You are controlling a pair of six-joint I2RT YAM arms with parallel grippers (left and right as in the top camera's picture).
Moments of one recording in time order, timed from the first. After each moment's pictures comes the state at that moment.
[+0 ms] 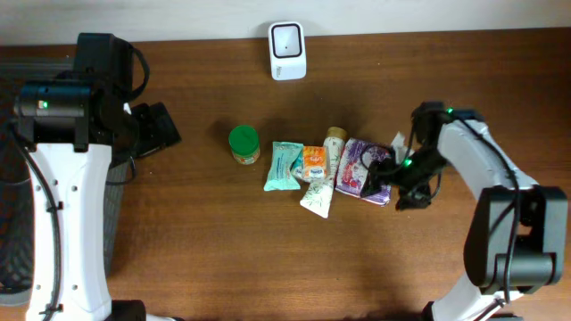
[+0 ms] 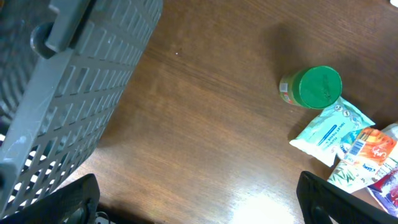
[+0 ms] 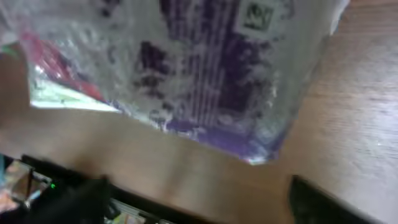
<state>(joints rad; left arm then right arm) -0.06 1.62 2.03 -1.69 -0.15 -0.50 -0.01 1.85 1.24 -1.20 -0.45 0.10</state>
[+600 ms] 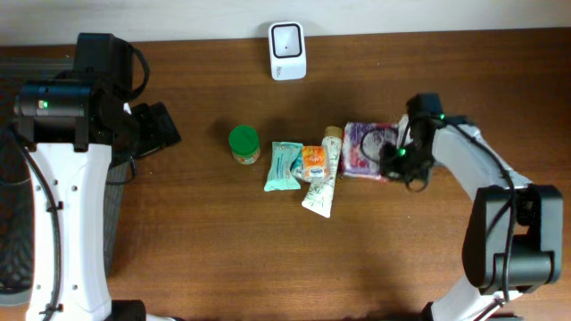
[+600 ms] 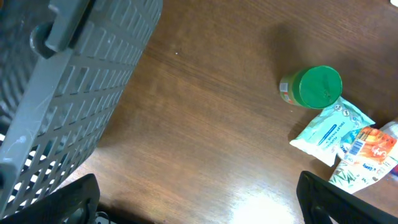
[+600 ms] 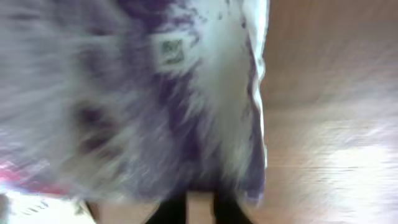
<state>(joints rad) -0.06 1.62 2.03 -1.69 -0.15 -0.50 0.00 1.85 1.26 -0.85 -0.22 0.24</state>
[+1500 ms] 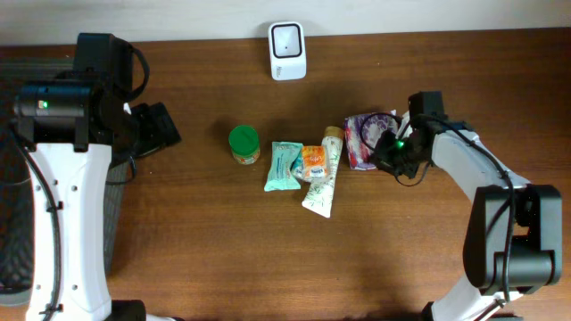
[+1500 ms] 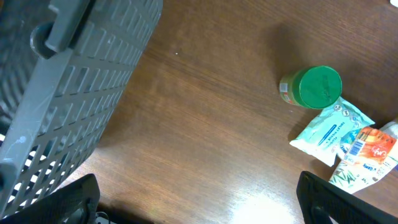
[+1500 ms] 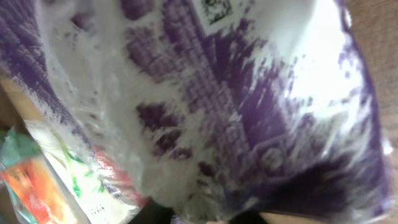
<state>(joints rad) -0.06 1.62 2.03 -1.69 -0.15 -0.50 -0.01 1.85 1.16 -0.64 -0.38 0.48</state>
